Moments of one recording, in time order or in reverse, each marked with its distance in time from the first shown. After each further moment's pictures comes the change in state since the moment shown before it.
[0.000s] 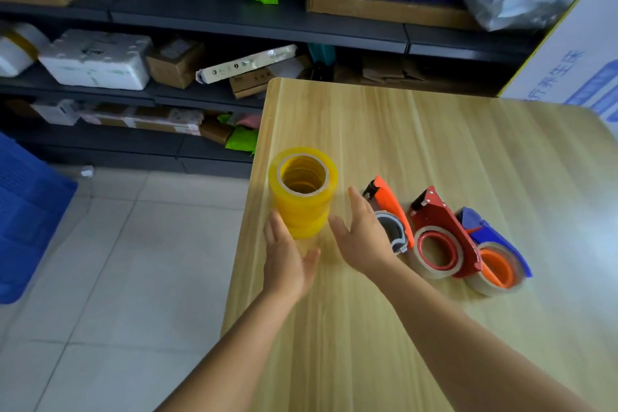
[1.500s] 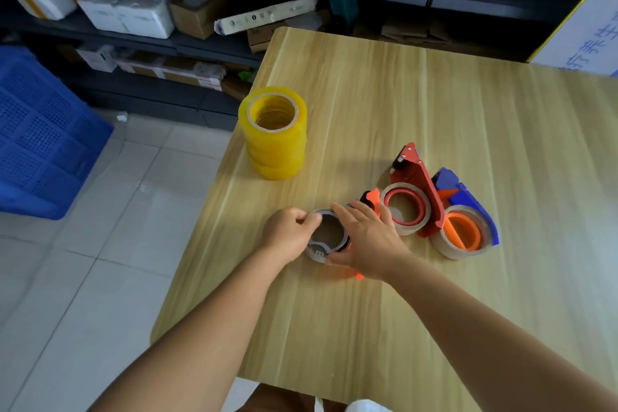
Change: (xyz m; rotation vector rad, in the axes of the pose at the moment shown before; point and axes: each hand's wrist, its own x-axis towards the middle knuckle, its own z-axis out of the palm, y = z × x) left_hand -0.061 0.037 0.057 0.009 -0.155 -0.285; right_hand -0.044 0.118 -0.041 -0.635 -0.331 -0.433
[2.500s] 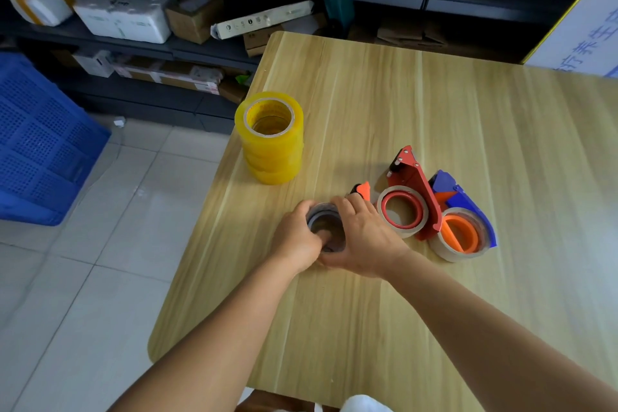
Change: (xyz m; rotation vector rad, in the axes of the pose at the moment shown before) left_hand -0.006 0.011 0.012 -0.067 -0.012 0.062; right_hand -0.001 -0.011 -0.025 0.188 0.082 -0.024
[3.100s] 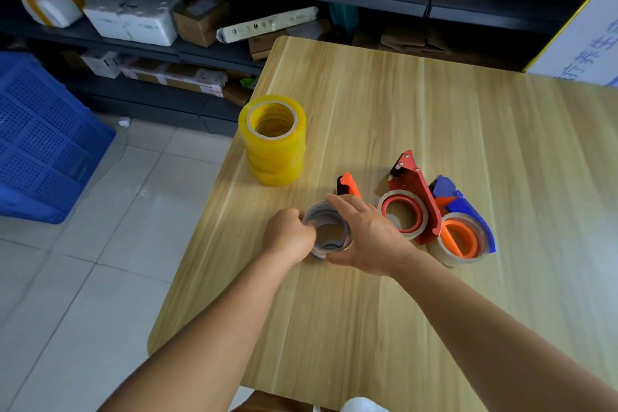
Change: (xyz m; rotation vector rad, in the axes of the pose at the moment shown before) left_hand 0.004 0.006 -0.011 0.146 0.091 -0.138; right_hand 0.001 0.009 -0.007 0.072 -0.041 -0.043
